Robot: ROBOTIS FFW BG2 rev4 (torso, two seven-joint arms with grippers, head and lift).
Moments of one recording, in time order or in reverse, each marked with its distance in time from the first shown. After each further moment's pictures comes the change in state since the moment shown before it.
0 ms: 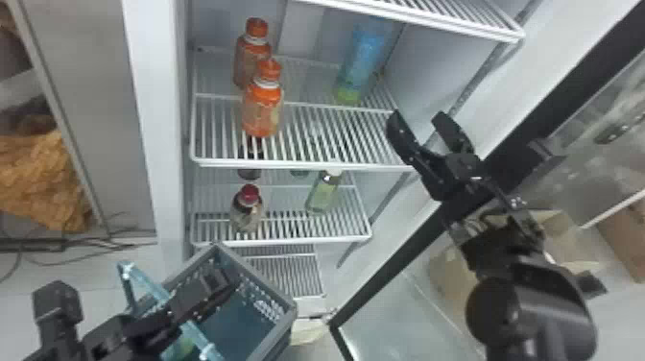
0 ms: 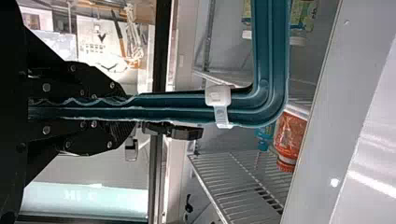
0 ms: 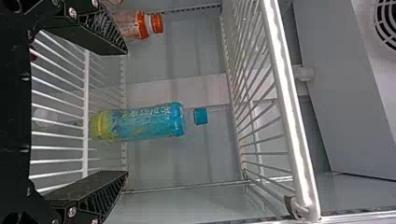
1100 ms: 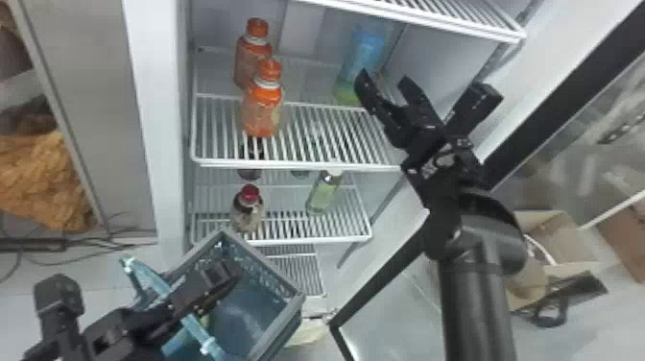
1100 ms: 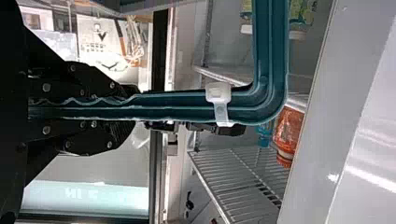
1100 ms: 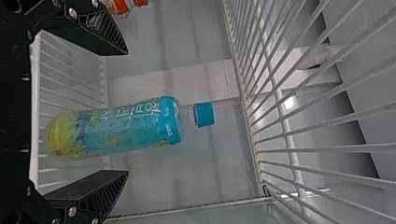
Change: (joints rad) left arm -0.017 0.006 -0.007 0.000 0.008 -0.002 0.000; right arm -0.326 -0.029 0.132 0.333 0.041 -0.013 -0.088
